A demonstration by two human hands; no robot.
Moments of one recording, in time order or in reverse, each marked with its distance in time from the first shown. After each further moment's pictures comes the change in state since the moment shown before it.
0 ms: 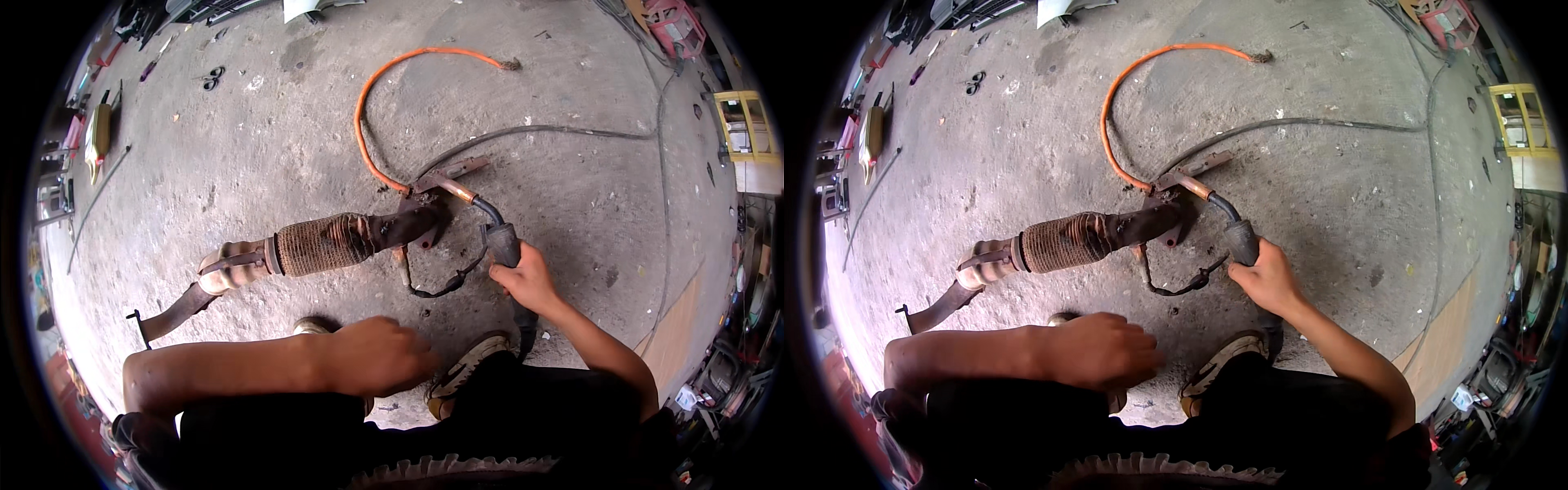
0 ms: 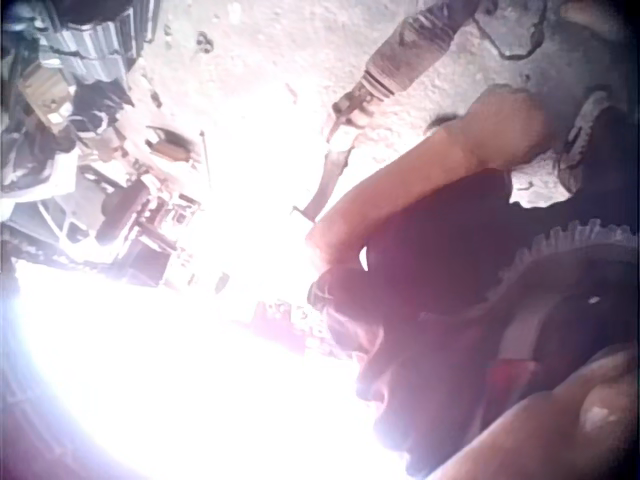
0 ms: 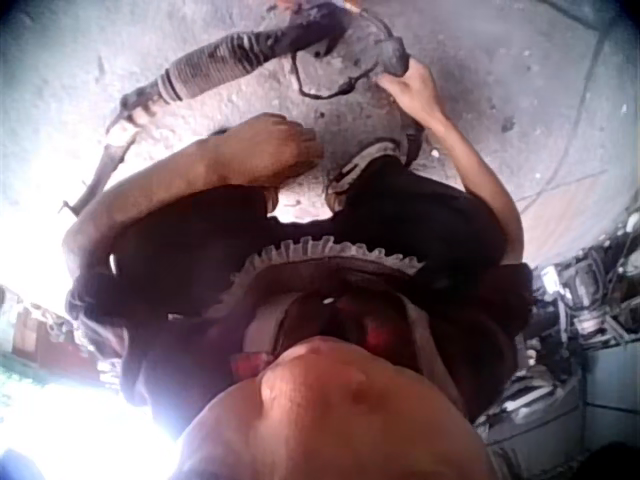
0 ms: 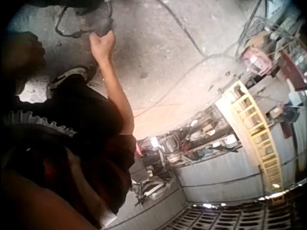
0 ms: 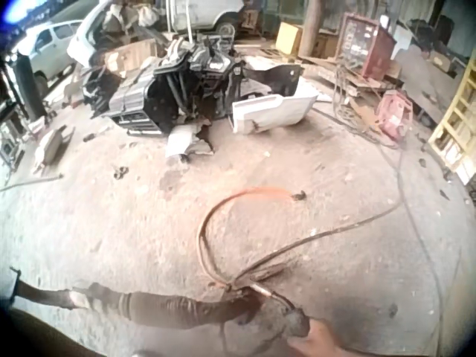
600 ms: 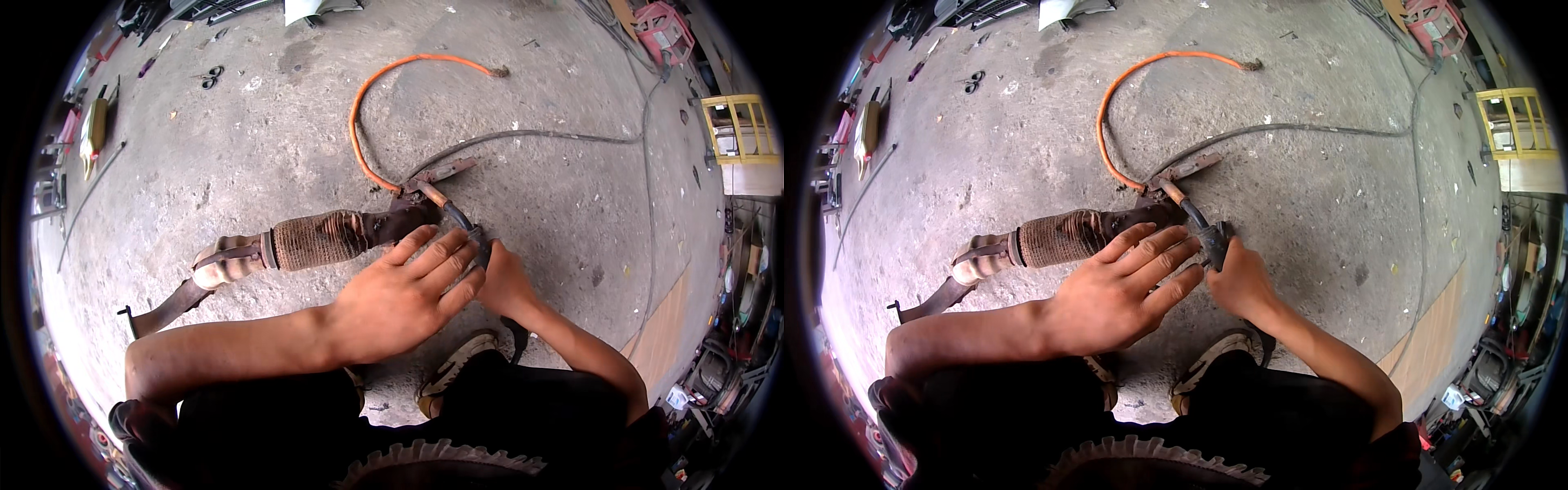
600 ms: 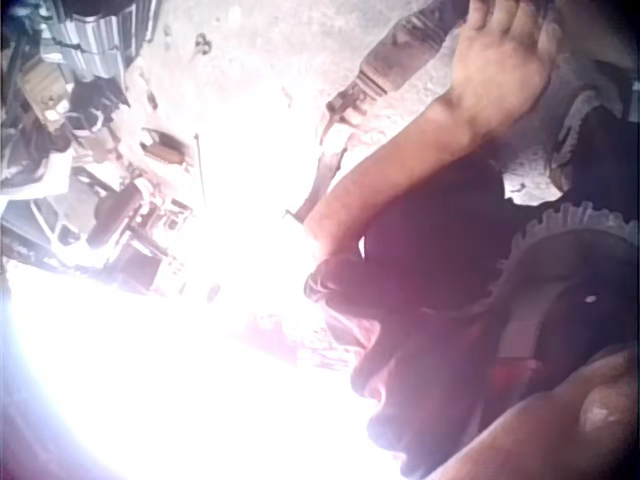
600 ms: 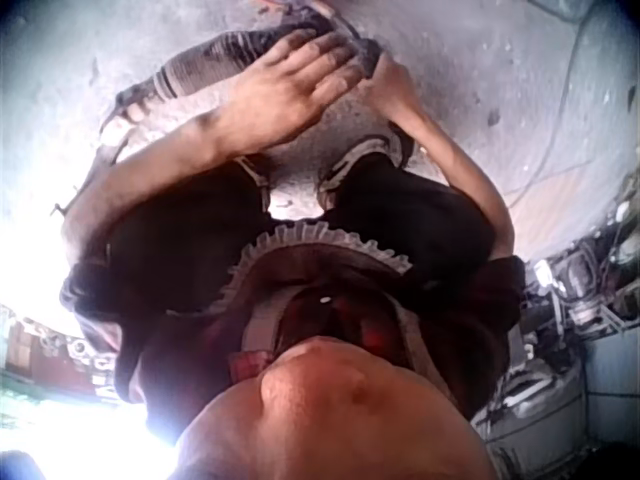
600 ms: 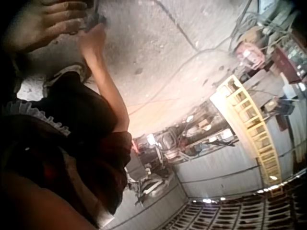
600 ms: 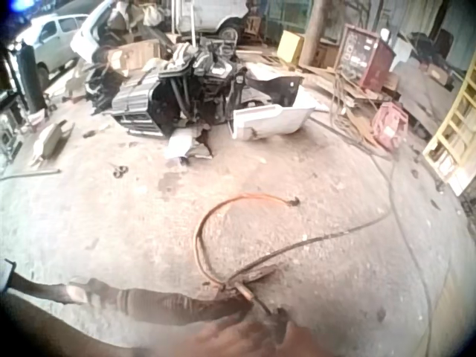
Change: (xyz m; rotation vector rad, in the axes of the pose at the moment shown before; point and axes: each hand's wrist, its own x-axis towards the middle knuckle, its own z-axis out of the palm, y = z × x) left_hand 0.030 0.019 -0.042 0.610 0.506 -0.061; right_hand -0.009 -0.028 0.028 -0.514 0.090 -0.040
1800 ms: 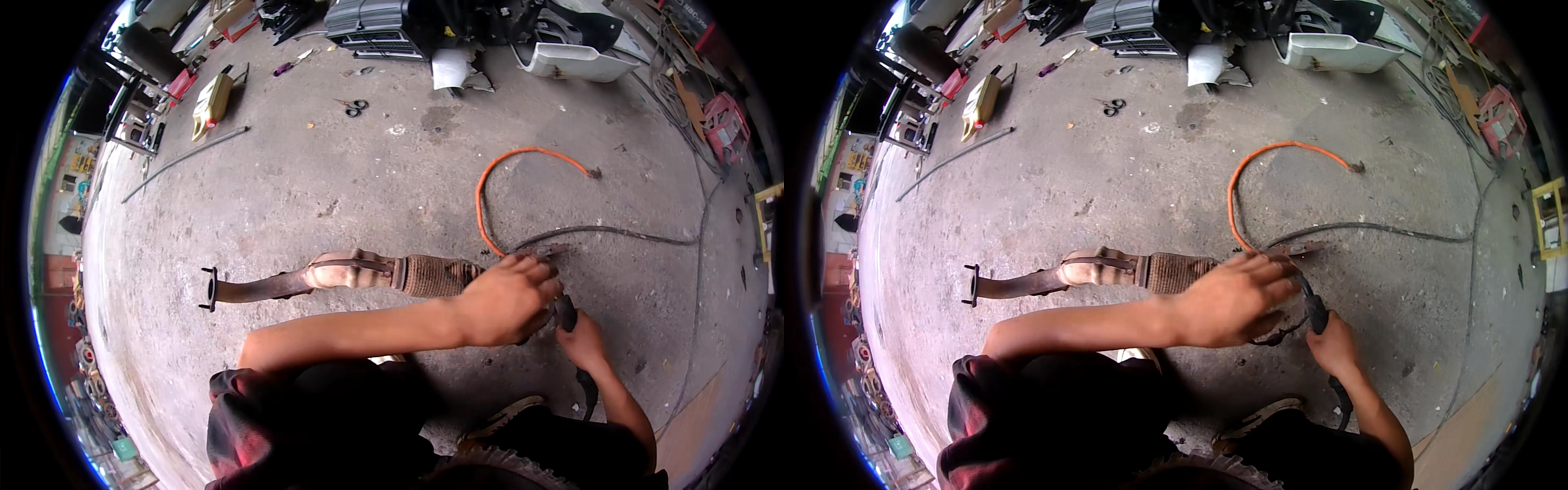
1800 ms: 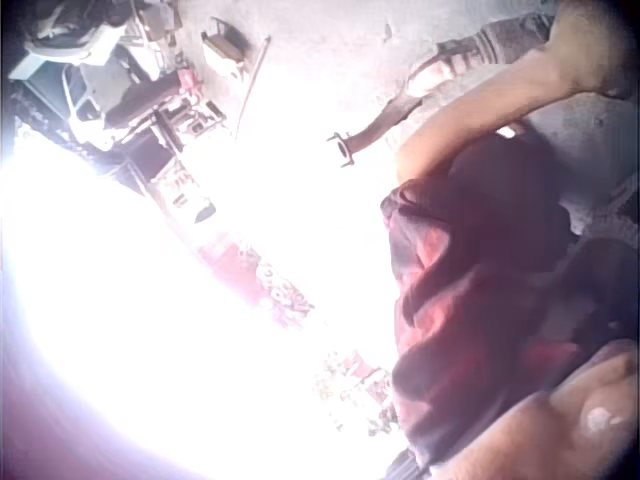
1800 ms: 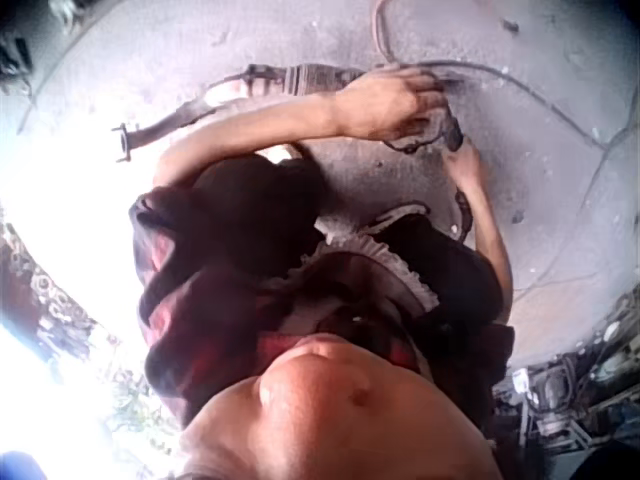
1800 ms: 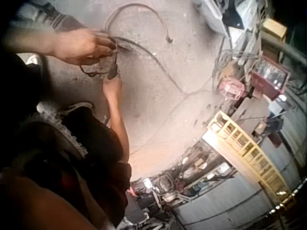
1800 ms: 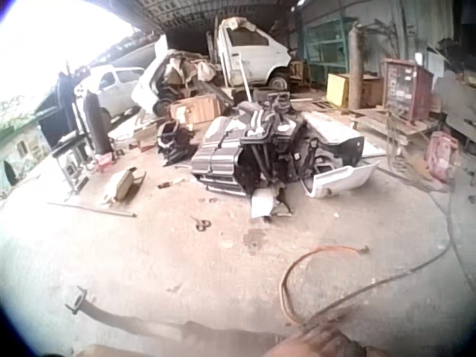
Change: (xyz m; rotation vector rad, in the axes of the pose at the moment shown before) left_hand -0.011 -0.023 -0.022 -0.133 0.157 -0.166; right_hand -0.008 -0.014 -0.025 -0.167 0.041 0.032
